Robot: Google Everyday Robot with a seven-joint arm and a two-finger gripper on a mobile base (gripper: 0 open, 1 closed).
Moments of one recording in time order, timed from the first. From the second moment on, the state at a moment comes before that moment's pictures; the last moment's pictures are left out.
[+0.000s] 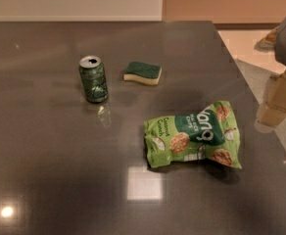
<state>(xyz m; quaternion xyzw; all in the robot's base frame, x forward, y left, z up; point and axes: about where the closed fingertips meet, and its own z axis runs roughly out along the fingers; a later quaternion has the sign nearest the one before) 0.438 -0.217 0.976 -0.60 0.78 -0.03 0.16</state>
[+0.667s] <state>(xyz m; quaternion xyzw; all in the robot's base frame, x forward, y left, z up) 0.449 -0.206 0.973 -0.61 0.78 -0.03 0.15</state>
